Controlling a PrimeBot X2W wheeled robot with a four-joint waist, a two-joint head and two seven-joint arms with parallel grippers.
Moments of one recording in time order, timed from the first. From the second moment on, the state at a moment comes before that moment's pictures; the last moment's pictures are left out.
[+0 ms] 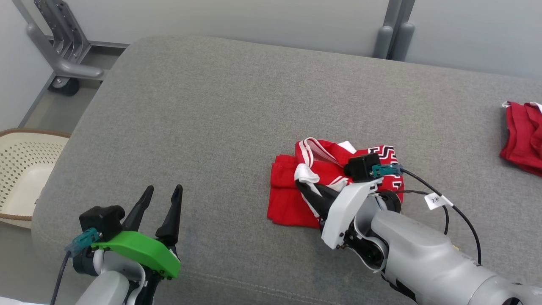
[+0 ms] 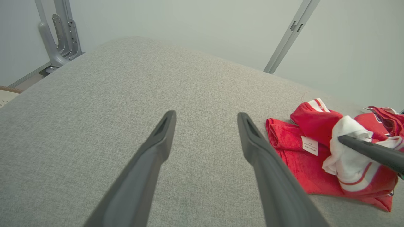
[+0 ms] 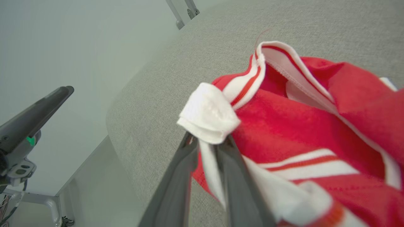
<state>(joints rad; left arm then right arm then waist) -0.21 0.26 -0.51 0.32 -0.79 0.03 -0.25 -0.63 -0.13 1.18 0.75 1.14 0.12 -0.20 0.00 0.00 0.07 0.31</state>
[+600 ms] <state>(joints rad) -0.20 0.27 -0.49 0.32 -0.79 0.03 -0.25 -0.66 -0.11 1.19 0.74 1.12 0.12 -0.21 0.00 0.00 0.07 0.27</state>
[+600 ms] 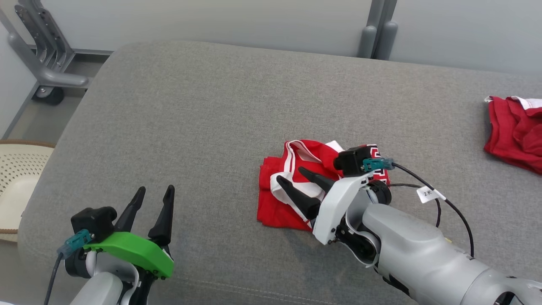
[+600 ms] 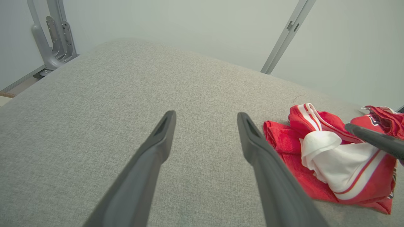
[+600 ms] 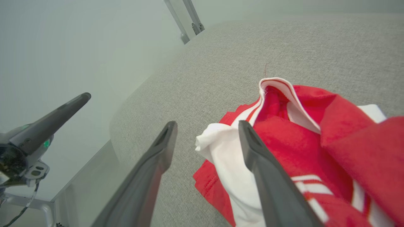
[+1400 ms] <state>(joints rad) -0.18 0.28 -0.48 0.30 -0.79 0.04 -0.25 -0.68 -0.28 1.06 0.61 1.04 0.09 -0.25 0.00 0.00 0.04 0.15</state>
